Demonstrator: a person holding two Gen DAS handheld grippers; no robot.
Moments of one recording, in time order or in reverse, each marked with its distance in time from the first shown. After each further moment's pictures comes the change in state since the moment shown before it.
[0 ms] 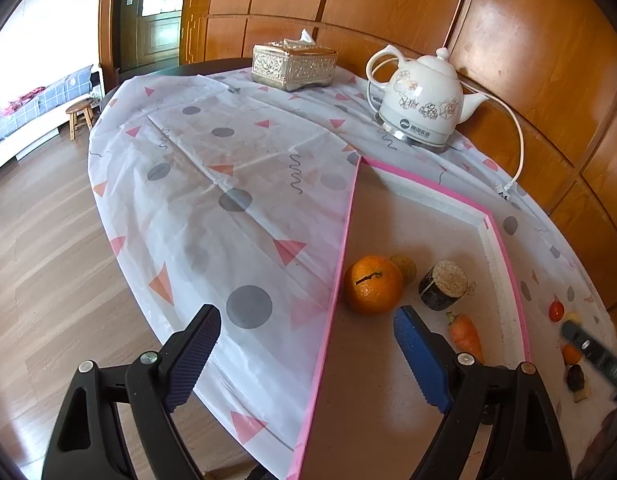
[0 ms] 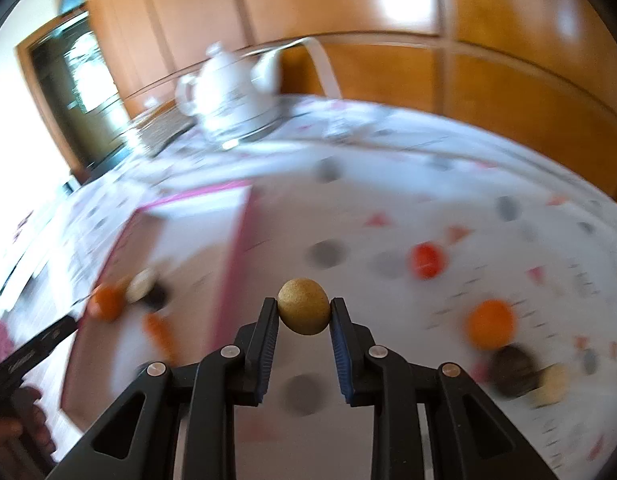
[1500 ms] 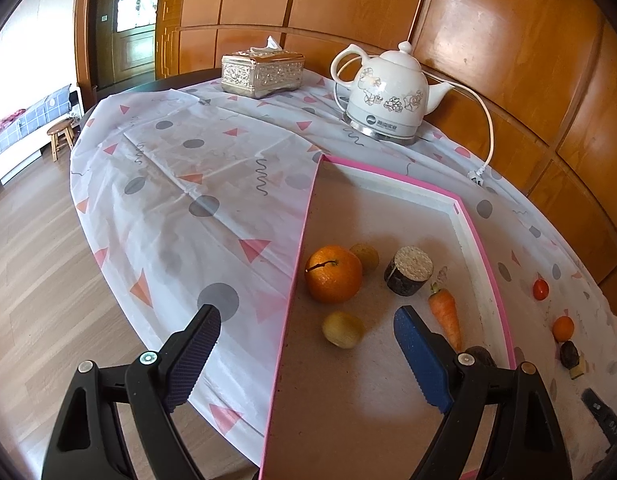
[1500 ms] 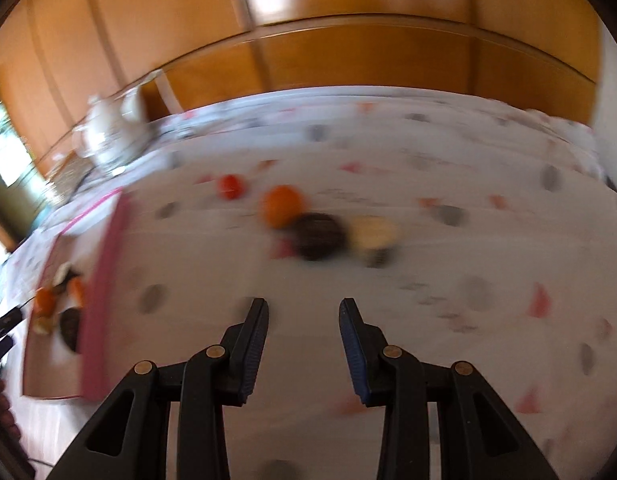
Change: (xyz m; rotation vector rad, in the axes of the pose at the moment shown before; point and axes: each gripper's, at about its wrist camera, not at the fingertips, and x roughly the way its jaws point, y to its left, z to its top) left arm -0.010 -0.021 -0.009 0.086 -0.015 -0.047; right arm -0.080 -0.108 -0.102 0.345 -0.064 -0.304
